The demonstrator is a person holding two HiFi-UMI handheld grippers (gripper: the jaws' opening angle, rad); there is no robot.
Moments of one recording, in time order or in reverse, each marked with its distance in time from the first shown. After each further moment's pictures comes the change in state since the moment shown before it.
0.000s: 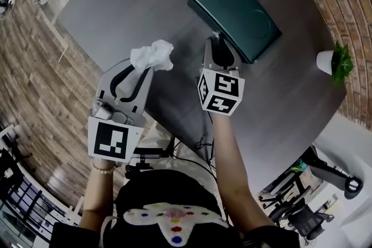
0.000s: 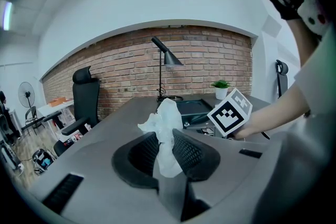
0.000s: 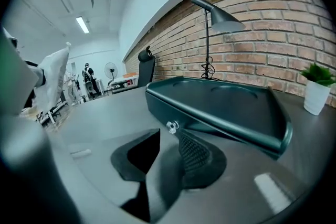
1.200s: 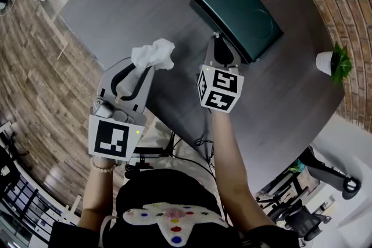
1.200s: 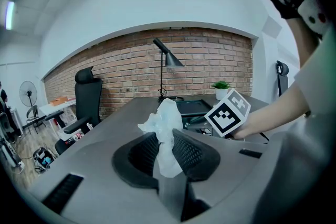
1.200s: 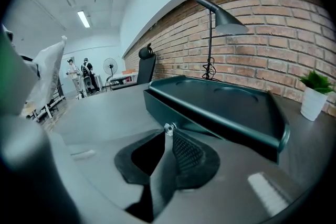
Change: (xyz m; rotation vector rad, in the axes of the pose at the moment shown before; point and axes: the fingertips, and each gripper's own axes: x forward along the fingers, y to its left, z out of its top) left arm -0.012 0.002 -0.005 -0.004 -0.012 0.009; right arm -0.001 0.007 -0.003 -0.038 0.023 -0.032
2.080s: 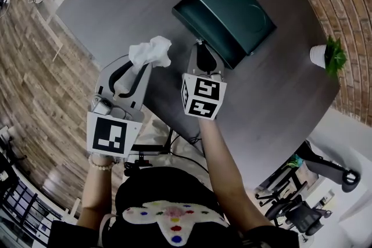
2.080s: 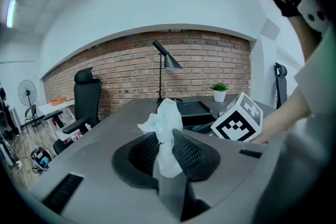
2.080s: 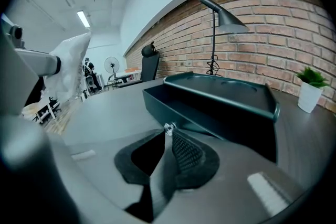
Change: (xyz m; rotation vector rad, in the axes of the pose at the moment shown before) left arm -0.007 -0.006 0.001 -0.015 -0.021 -0.010; right arm -0.028 0.037 -0.021 0.015 0.034 0.017
